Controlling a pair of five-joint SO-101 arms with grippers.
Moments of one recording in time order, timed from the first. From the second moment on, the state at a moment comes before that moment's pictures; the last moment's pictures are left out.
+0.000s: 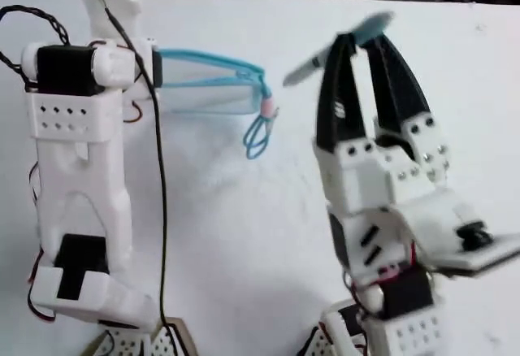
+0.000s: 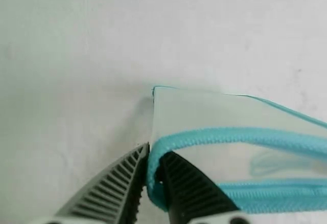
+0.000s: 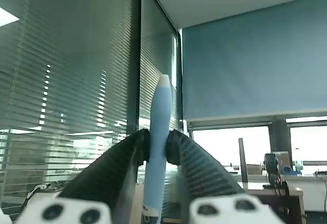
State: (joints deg) left arm -1.3 2.5 -39.1 102.5 11.2; right arm -22.5 -68.1 46.5 -11.3 -0.1
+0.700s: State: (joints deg) left arm -1.3 2.5 -39.1 102.5 11.2; right arm -44.0 -29.9 51.2 -52.6 24.0
